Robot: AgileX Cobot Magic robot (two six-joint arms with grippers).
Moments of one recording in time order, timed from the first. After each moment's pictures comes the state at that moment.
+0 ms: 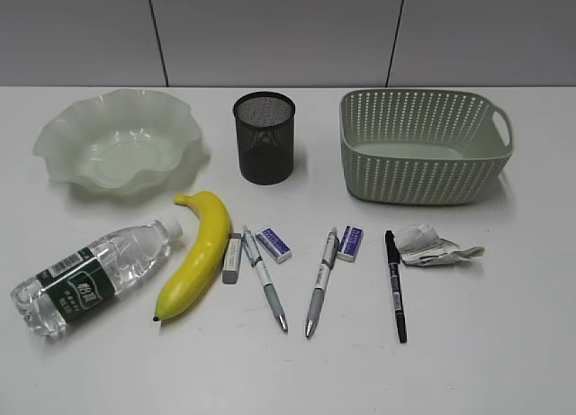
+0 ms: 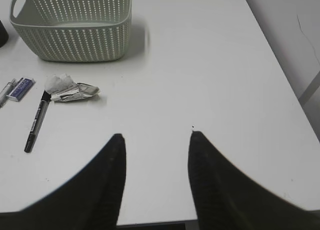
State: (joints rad) left arm 0.02 -0.01 -0.54 -0.02 1.06 0.04; right arm -0.01 -0.01 -0.51 0.00 1.04 0.01
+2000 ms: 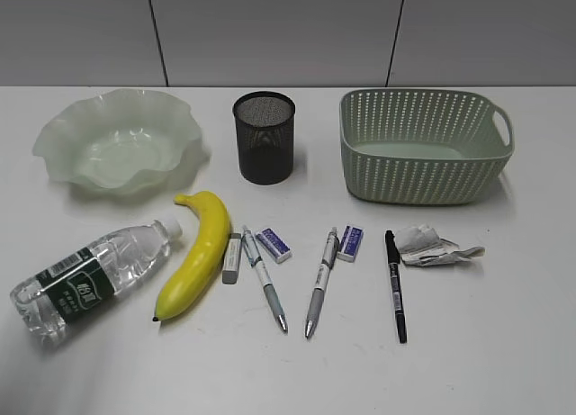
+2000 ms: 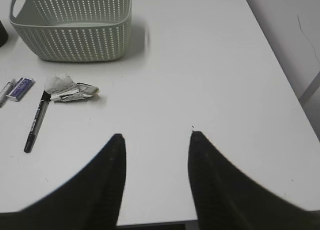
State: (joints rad) left arm -0.02 0.87 -0.61 -0.59 0.81 0.30; right arm -0.01 -0.01 -0.51 0.00 1.04 0.01
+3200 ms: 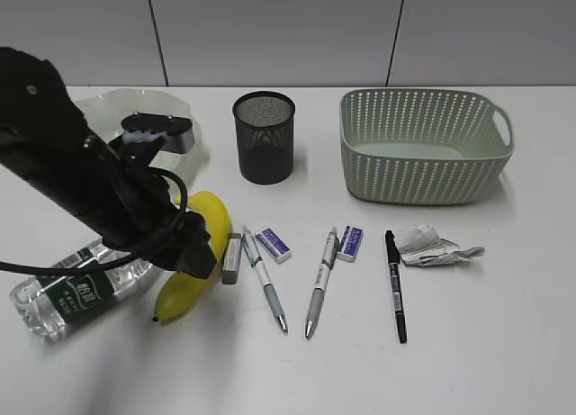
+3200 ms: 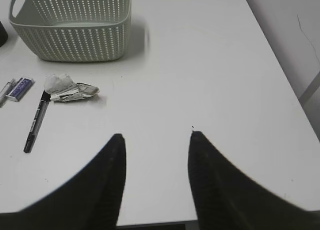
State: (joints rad) left arm -0.50 1.71 -0.93 -0.48 0.59 0.36; right arm -0.01 -0.01 -0.51 0.00 1.04 0.01
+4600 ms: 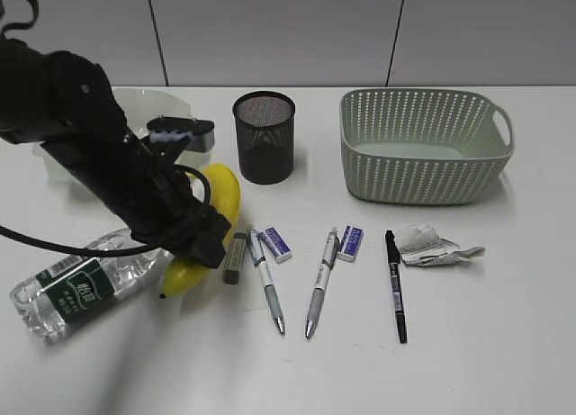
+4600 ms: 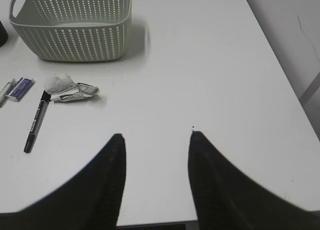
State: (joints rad) left arm -0.50 1.86 -1.06 -0.45 0.62 0.31; right arm -0.01 -0.01 -0.51 0.00 1.04 0.01
